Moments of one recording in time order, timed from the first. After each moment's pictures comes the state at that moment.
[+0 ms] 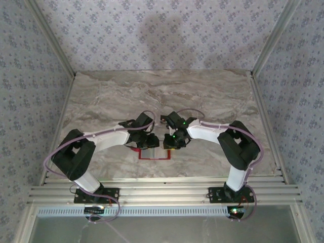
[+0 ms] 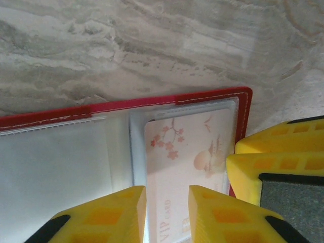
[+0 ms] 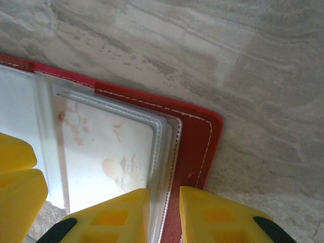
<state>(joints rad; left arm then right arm) -0.73 1.61 0.89 -0.42 0.29 -0.79 0.75 1.78 1.04 -0.53 -0.31 0.64</state>
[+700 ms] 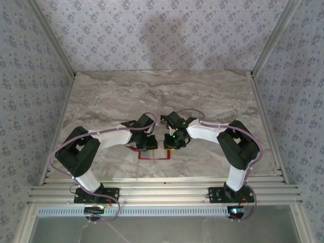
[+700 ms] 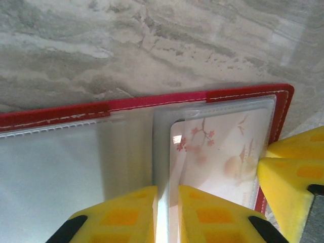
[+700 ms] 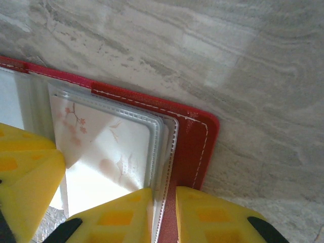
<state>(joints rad) -0.73 1.66 0.89 -0.45 0.27 -0.78 0.75 1.79 1.04 -0.53 -0.32 0.64</state>
